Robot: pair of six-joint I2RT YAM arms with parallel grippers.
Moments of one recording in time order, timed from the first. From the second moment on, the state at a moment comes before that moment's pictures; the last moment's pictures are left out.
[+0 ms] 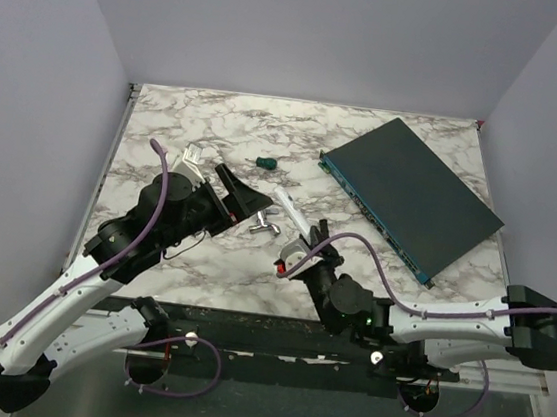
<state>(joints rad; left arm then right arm) -0.72 0.76 0.97 -0.52 -0.01 -1.12 1.45 1.21 0.59 0.65 1.00 -0.66</state>
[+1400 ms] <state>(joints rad) -0.72 0.75 0.82 -0.42 0.08 -1.14 1.65 1.63 0.57 1.47 1.10 -1.57</state>
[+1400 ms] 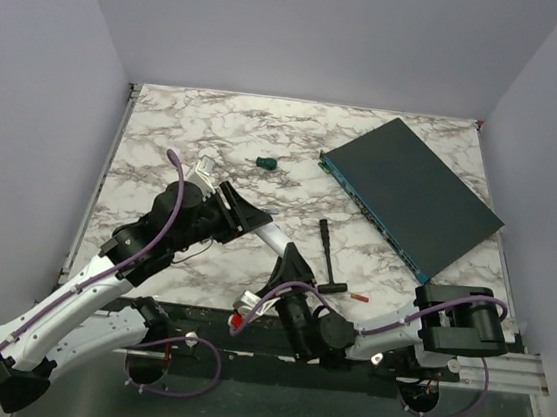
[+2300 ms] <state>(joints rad) -0.71 0.60 0.63 -0.25 0.10 -1.17 1.70 1.66 0.60 1.49 1.13 -1.52</state>
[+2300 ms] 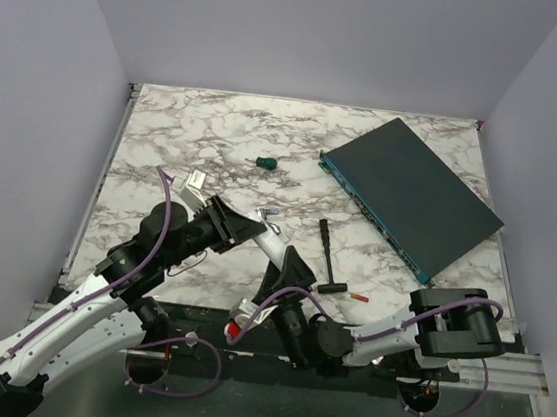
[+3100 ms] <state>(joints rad) -0.70 0.45 0.56 -0.18 0.02 -0.96 1.63 0.69 0.71 0.38 0.74 -0.13</state>
